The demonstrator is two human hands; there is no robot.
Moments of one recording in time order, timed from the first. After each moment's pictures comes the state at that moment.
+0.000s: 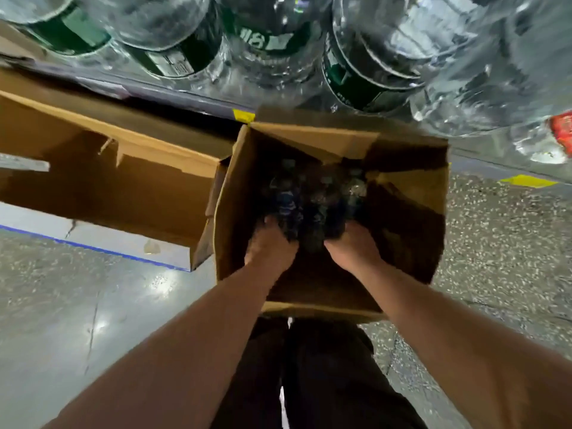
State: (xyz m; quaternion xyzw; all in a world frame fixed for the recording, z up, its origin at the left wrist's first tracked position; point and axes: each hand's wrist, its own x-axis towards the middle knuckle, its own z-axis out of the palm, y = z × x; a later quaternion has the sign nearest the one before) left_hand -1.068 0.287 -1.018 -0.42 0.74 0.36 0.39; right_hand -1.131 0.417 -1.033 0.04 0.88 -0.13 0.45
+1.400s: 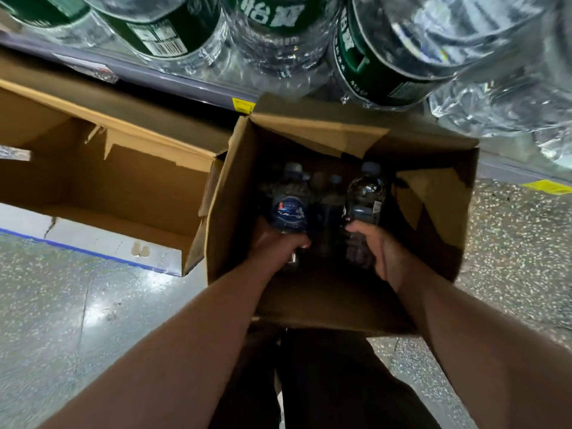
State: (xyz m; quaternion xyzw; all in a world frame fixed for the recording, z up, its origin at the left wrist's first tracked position) left_hand -1.065 0.288 -1.054 -0.57 0.57 0.54 0.26; right_hand -1.156 0.448 -1.072 0.37 0.68 -0.37 0.51
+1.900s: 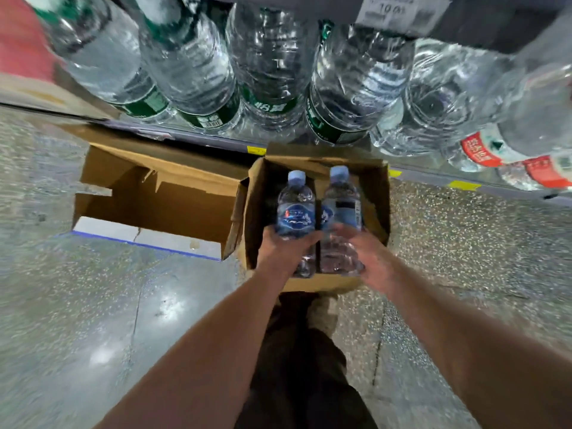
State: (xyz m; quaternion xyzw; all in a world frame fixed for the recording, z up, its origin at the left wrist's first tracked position) left_hand -1.052 0.296 -0.857 -0.57 0.56 0.56 0.23; right_hand -1.123 0.438 -0.863 0.25 0.56 -0.59 0.52
